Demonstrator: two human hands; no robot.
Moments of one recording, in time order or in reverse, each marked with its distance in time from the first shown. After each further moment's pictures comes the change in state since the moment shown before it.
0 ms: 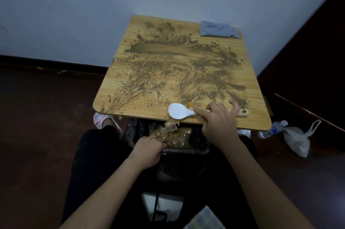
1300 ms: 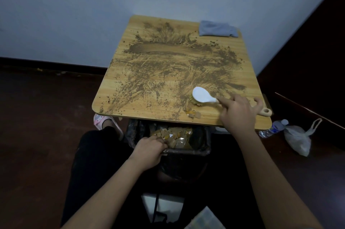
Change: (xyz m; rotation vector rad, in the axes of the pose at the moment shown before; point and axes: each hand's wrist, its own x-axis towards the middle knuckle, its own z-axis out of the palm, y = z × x) left_hand 0.002 0.002 0.000 0.020 -0.022 0.001; right_hand 0.019 0.048 0.006 -0.027 -0.085 0.317
